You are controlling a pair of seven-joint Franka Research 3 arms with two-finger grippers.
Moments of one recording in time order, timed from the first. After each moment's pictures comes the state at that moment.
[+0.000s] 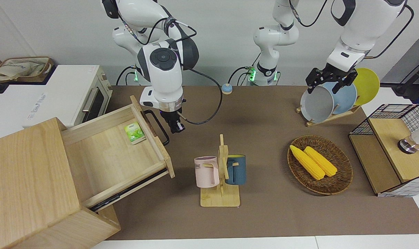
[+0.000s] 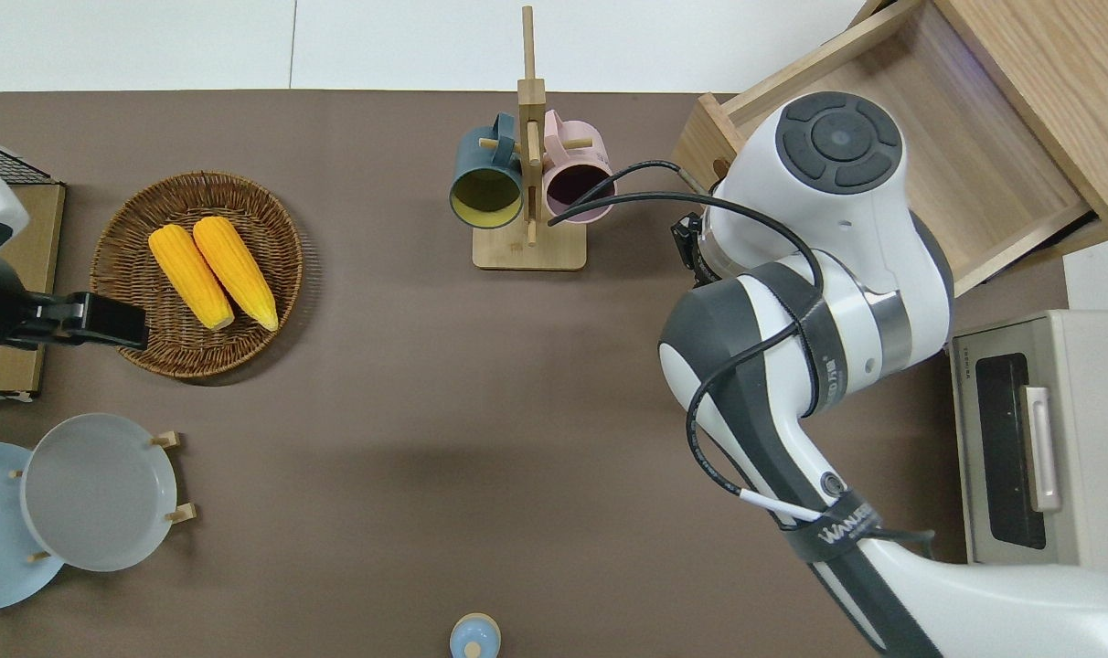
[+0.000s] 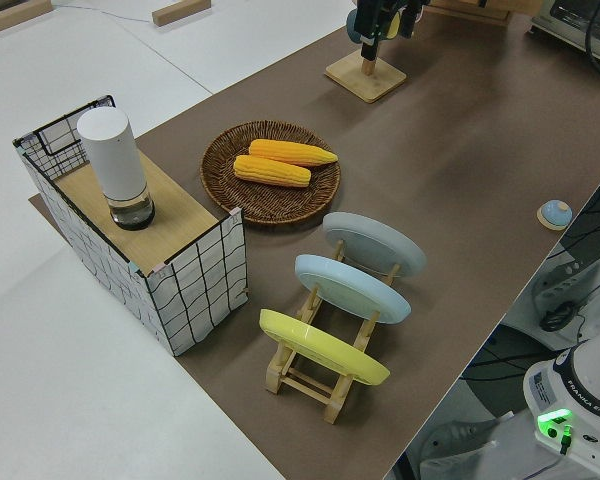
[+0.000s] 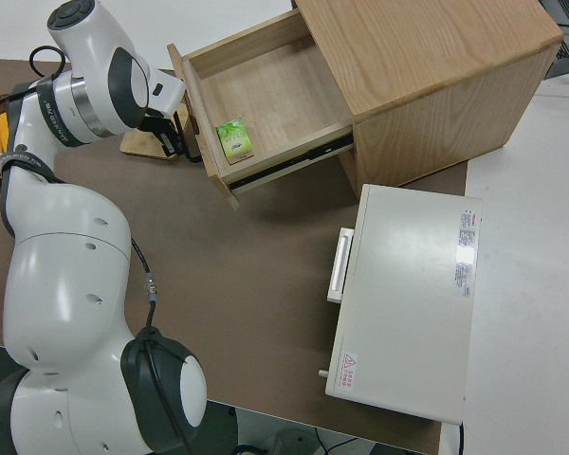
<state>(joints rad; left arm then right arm) 0.03 0.04 -0.06 -1.51 0.00 1.52 0.02 0.24 0.39 0.08 -1.42 -0.07 1.79 1.32</state>
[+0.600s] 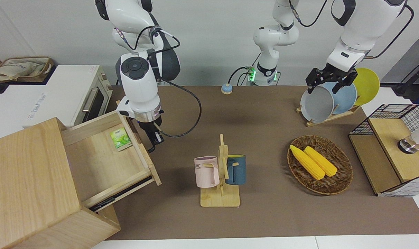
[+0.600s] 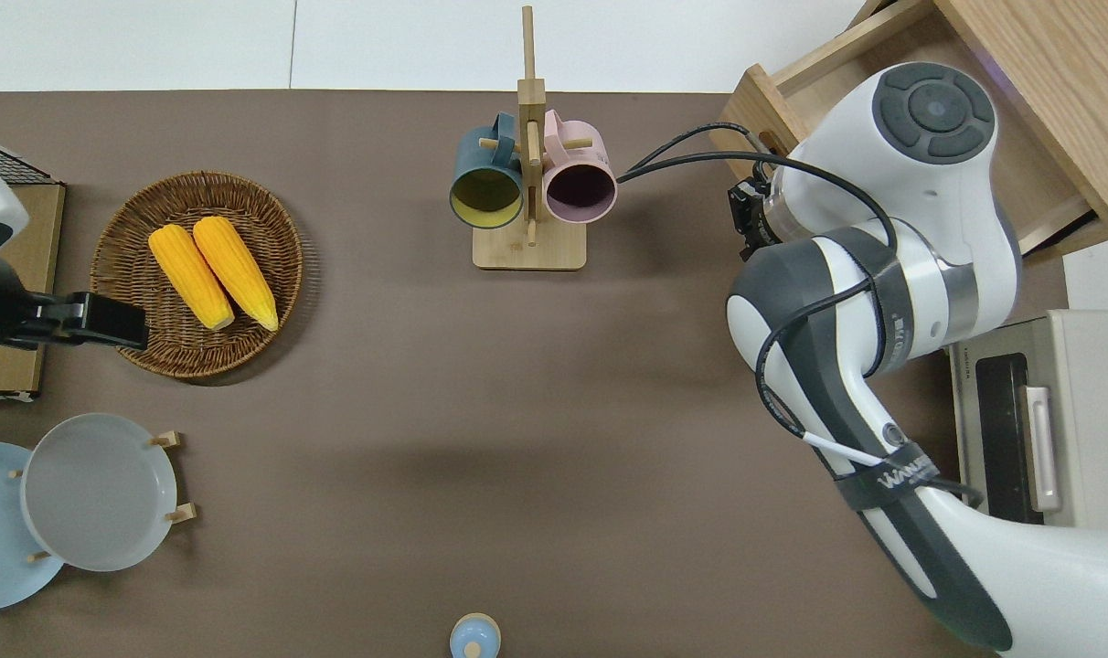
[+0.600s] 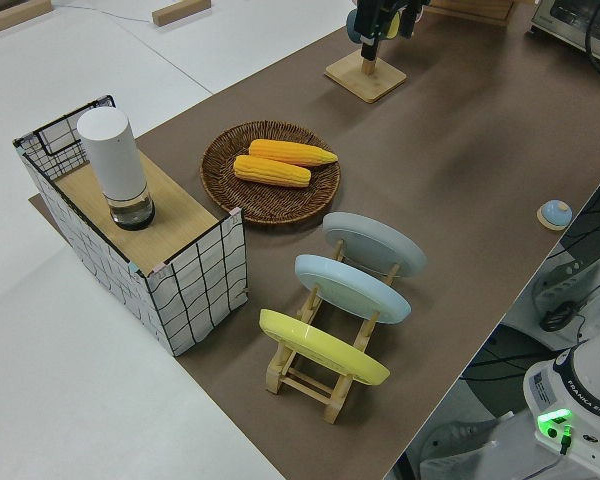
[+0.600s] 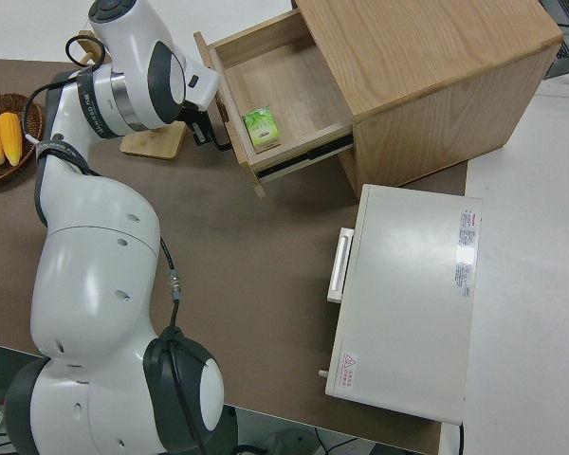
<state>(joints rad) 0.03 0.04 -0.06 -1.51 0.00 1.52 0.02 0.16 0.40 0.08 -1.41 -0.07 1.85 1.28</state>
